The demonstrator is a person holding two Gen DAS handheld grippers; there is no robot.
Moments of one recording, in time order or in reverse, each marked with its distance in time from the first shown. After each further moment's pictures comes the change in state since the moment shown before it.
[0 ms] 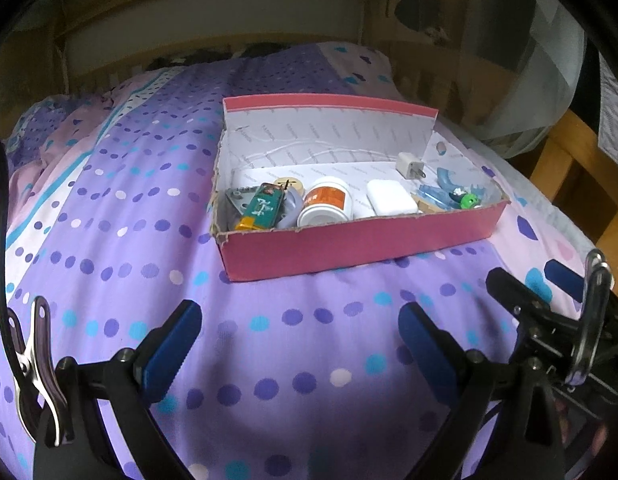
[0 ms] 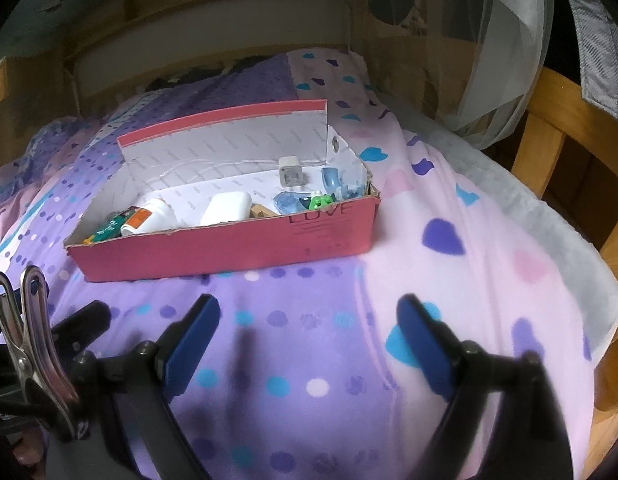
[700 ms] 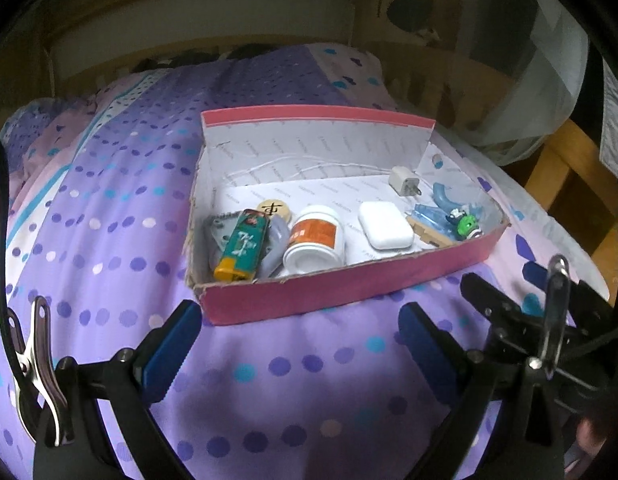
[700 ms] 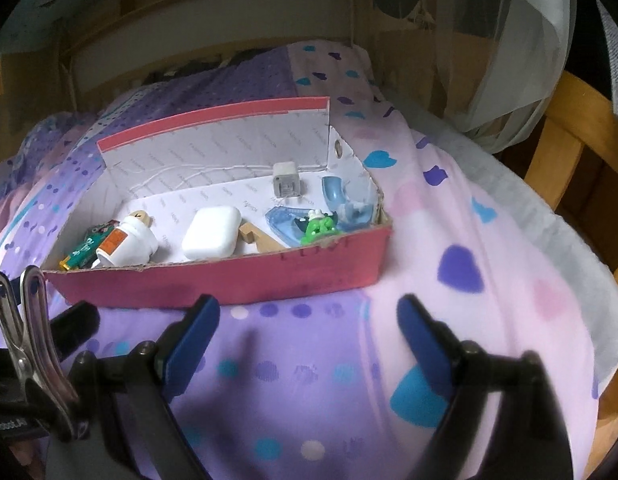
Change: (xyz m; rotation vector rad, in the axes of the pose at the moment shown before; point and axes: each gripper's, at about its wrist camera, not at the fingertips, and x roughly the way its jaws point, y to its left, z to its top) left arm 0.020 -0.002 0.028 0.003 0.000 -0.043; right arm 0.033 0.001 0.021 -0.010 0.033 -0.007
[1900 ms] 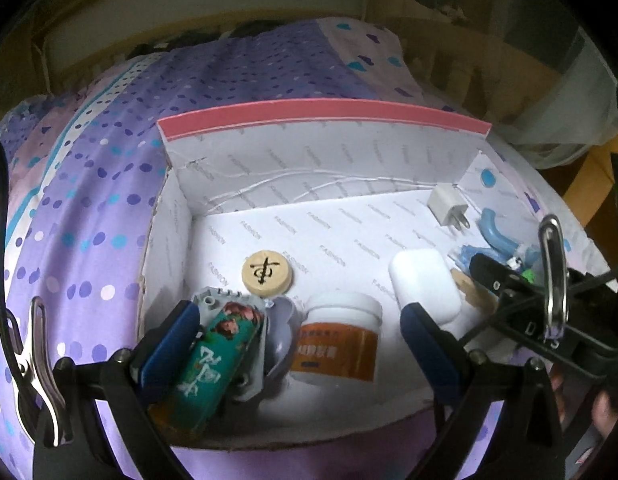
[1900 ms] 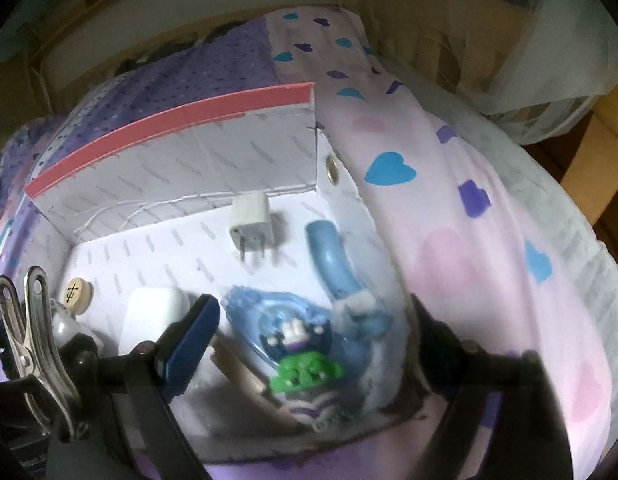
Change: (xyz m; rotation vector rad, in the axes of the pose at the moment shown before) left arm 0.072 -0.001 0.056 0.014 0.095 0.037; right arm 0.088 -0.016 0.064 0.078 0.133 -0.006
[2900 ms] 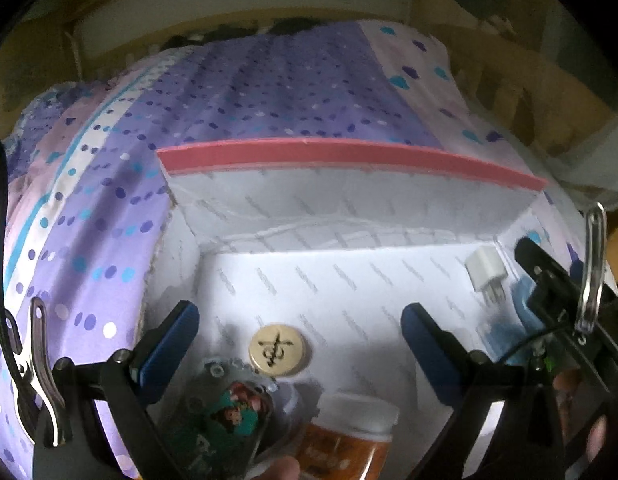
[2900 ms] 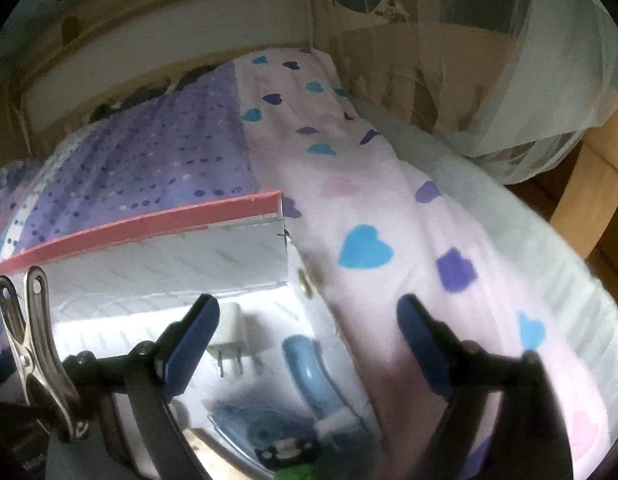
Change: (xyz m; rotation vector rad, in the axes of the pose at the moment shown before) left arm 0.024 0.002 0.046 -0.072 0.028 0.108; right arm 0.009 -0.009 0.051 0.073 -0.151 -0.063
